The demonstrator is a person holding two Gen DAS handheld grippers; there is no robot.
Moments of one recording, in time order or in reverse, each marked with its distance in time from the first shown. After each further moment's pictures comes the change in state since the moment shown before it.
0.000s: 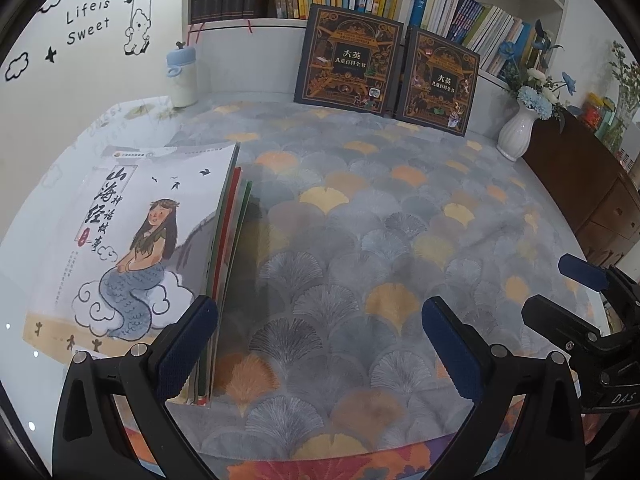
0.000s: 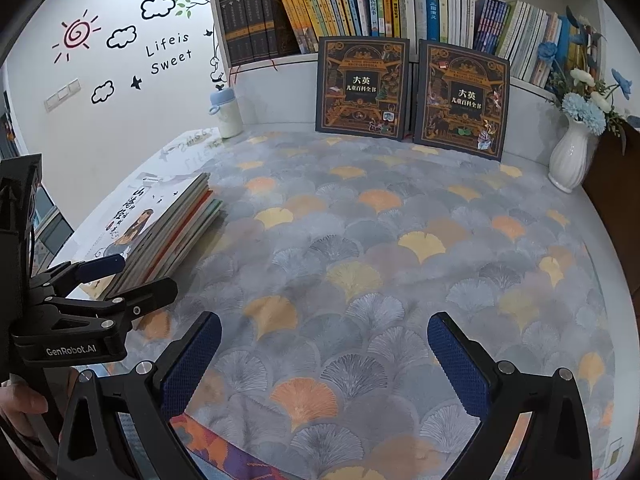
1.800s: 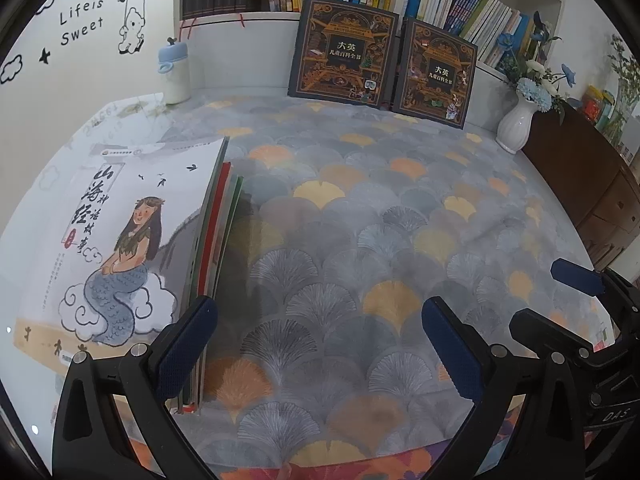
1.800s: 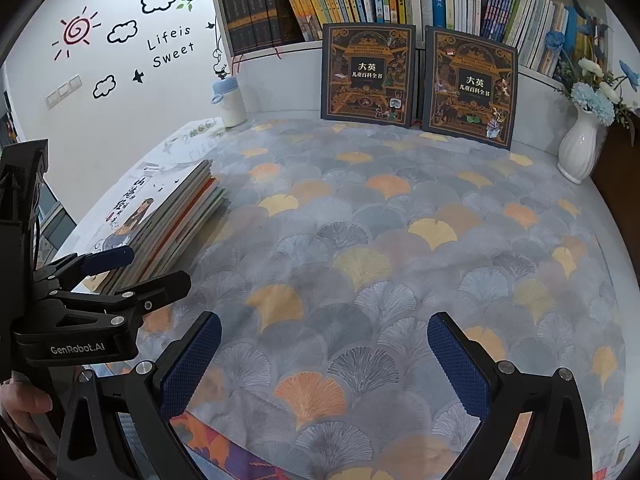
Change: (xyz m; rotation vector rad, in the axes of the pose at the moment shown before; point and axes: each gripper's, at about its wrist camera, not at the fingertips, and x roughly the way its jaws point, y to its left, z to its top) left arm 0.011 -0.005 0.000 0.014 0.019 -0.005; right arm 0.011 0.003 -0.005 0.003 0.033 0.019
